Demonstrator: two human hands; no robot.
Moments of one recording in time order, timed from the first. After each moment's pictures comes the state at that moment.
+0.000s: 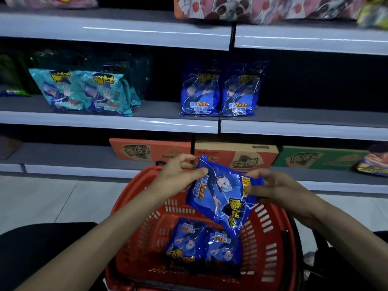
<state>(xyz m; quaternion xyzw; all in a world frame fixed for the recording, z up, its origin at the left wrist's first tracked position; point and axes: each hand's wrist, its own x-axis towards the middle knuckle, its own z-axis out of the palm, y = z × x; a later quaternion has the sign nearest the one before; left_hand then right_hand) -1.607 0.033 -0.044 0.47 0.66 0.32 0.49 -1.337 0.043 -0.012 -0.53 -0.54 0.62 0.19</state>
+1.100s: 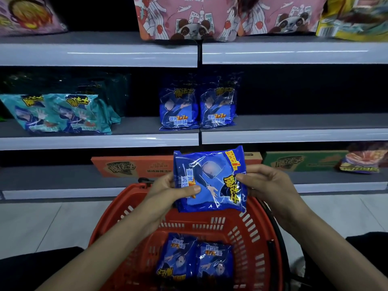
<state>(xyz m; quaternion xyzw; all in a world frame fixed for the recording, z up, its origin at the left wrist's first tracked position) -1.579 0.029 -0.045 0.37 0.54 0.43 0.62 -1.324 0.059 -0.014 -0.52 -0.42 0.62 0.42</state>
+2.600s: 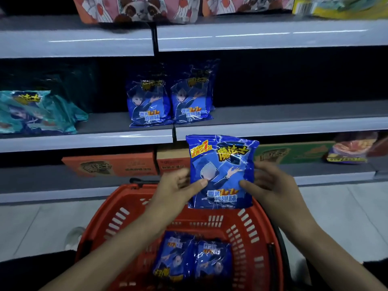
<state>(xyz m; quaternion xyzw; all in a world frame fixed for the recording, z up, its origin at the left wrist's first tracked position) -1.483 0.056 -0.041 0.47 0.54 0.43 0.55 -1.250 0.067 -0.031 -0.55 -0.54 0.47 0.43</state>
